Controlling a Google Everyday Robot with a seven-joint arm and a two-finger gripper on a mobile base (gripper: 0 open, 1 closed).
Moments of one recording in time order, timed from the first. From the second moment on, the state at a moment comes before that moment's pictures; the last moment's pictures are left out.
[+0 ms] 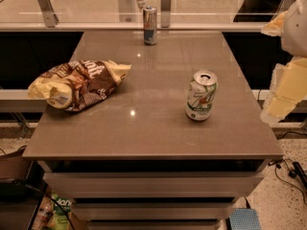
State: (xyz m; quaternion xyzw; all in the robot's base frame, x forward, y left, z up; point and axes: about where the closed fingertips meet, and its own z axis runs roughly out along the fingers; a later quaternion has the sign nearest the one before) arm 0.438 -0.212 0.992 -0.60 0.78 -0.05 0.18
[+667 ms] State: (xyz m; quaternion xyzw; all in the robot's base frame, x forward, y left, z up) arm 0.440 -0.217 0.996 -0.59 0.78 -0.04 0.21
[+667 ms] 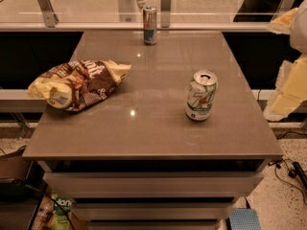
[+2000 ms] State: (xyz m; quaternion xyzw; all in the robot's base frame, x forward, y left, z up) arm 0.473 -0.220 0.955 -0.53 0.72 0.13 0.42
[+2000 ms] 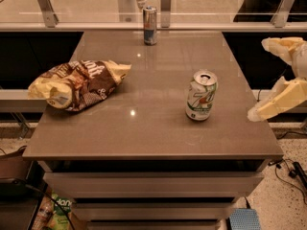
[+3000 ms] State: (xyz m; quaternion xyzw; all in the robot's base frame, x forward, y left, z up) arm 0.500 -0.184 0.899 -0.51 0.70 0.24 0.44
